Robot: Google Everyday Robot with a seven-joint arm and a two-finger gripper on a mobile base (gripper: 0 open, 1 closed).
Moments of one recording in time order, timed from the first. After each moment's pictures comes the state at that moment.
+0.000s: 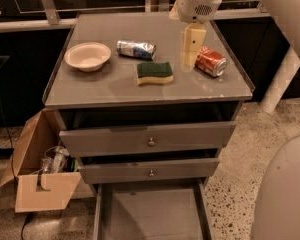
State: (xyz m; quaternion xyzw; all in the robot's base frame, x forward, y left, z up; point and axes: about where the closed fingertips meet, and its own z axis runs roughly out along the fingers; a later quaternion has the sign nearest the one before) arm 0.639 -0.094 0.960 -0.73 0.66 -0.02 0.18
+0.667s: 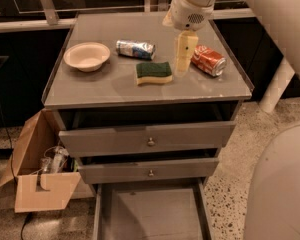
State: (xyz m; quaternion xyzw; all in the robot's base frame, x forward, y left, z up) arm 0.648 -0.085 0.938 -0.73 0.66 -0.01 0.18
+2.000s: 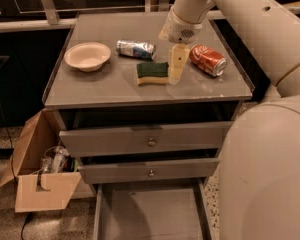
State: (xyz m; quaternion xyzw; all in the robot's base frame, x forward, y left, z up) arm 0.686 -0.076 0.883 -0.73 0.66 0.03 0.17
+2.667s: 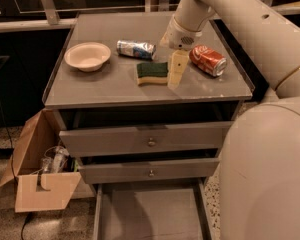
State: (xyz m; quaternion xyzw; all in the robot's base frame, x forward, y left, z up) arm 0.688 -0.076 0.861 -0.72 0.67 0.05 0.17
